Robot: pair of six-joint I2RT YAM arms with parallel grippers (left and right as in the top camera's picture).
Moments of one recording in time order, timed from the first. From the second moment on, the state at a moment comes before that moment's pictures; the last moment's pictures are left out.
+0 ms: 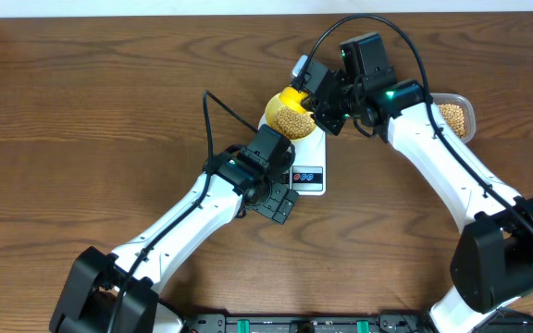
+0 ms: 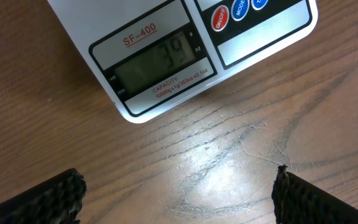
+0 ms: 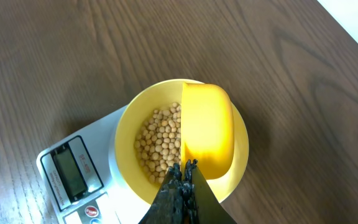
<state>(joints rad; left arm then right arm) -0.61 1.55 1.03 -0.78 0.05 -0.07 0.39 1.81 1.47 -0.56 -0.39 -0.55</state>
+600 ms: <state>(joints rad) -0.61 1.55 1.03 -0.78 0.05 -0.07 0.39 1.81 1.47 -0.54 -0.42 -0.55</state>
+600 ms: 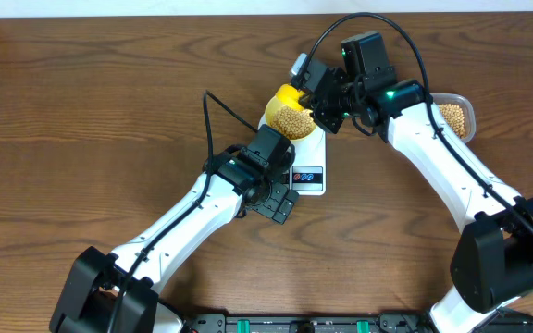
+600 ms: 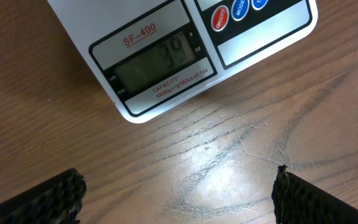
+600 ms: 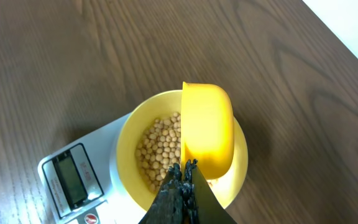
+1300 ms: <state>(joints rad) -0.61 1.55 1.03 -0.78 0.05 -0.07 0.39 1.81 1.47 -0.50 -0.41 -0.55</state>
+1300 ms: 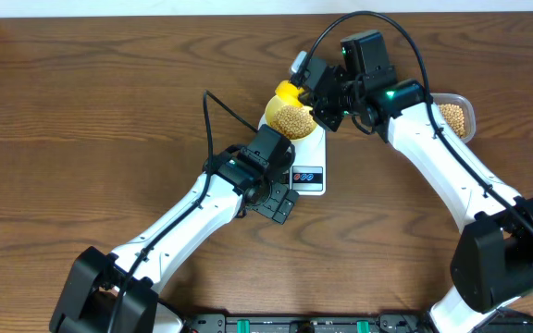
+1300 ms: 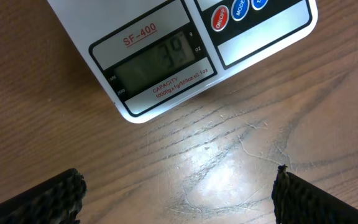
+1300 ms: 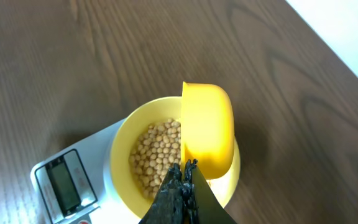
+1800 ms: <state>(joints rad) -0.61 1.55 1.03 -0.78 0.05 -0.07 0.39 1.81 1.47 -0.43 -0.40 -0.53</state>
